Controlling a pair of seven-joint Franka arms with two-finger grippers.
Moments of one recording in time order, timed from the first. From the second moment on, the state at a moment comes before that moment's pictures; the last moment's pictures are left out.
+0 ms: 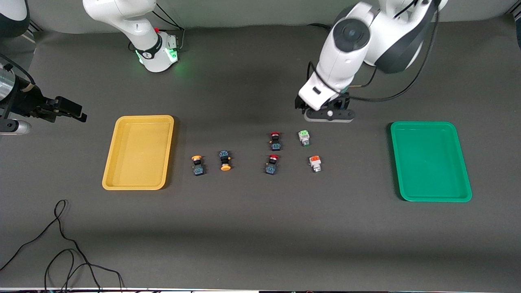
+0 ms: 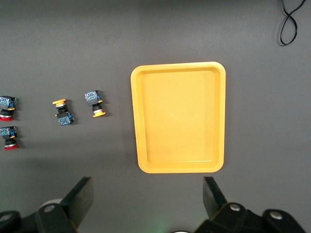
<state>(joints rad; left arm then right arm) -0.53 0.09 -0.12 -1.95 -0.05 2.03 -0.61 0.18 -0.02 -0.19 -1.64 0.07 1.55 0.07</state>
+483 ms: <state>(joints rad) -0.57 0.31 -0.12 -2.10 0.06 2.40 -0.77 0.18 -0.02 -0.22 -1.64 0.07 1.53 0.07</state>
